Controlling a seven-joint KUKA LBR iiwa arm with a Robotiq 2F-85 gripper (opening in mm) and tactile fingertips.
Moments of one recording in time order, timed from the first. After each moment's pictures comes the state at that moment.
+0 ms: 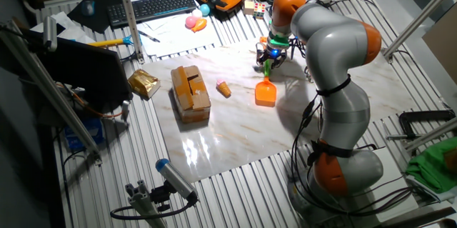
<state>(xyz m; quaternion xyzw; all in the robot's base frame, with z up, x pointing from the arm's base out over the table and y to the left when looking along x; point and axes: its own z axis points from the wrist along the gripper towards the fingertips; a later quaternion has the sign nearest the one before) 0.615 -0.042 0.033 -0.20 -0.98 -0.03 0.06</state>
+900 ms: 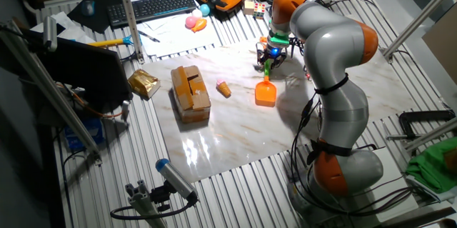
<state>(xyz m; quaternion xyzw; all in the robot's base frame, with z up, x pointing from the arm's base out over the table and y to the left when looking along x) 0.615 -0.046 0.031 -0.19 -0.98 -0.03 0.08</state>
